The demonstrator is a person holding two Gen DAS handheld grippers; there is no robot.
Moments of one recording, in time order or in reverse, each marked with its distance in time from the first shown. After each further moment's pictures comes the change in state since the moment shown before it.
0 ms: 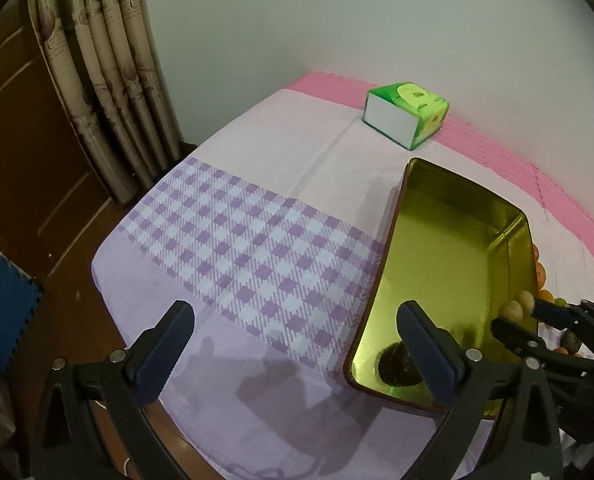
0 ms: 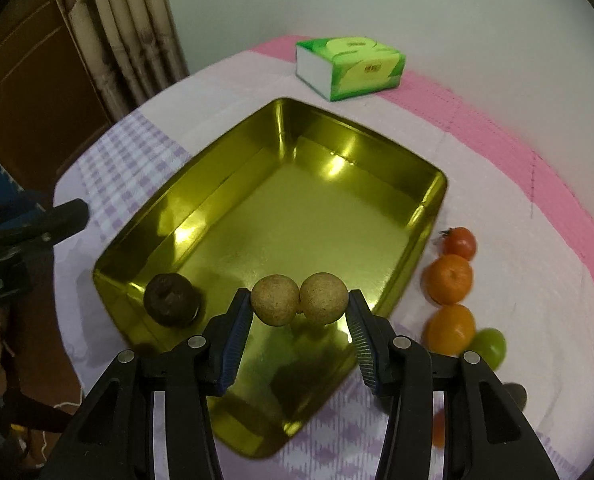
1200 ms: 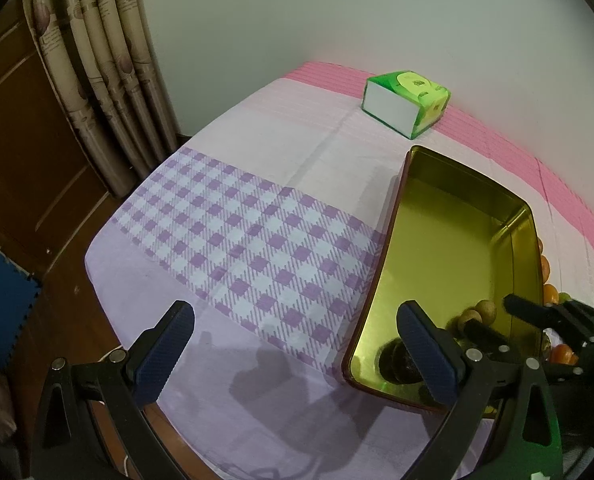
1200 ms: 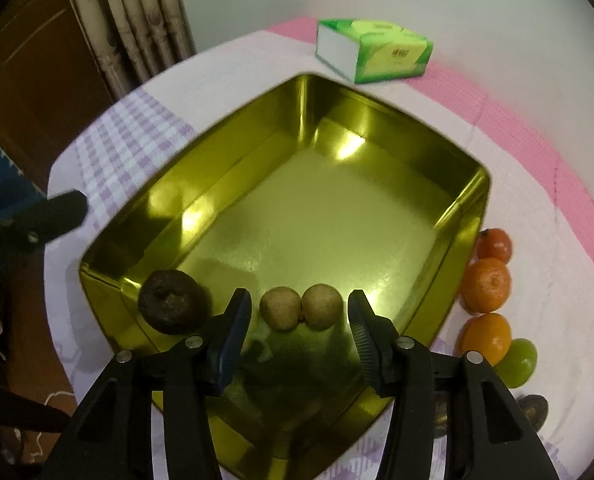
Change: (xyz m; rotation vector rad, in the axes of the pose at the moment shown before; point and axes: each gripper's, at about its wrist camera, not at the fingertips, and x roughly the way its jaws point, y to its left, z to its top) left arm 0.009 -0.005 -0.004 -0.002 0.028 0.000; right arm 0.018 0.014 0.000 -0.026 0.009 0.010
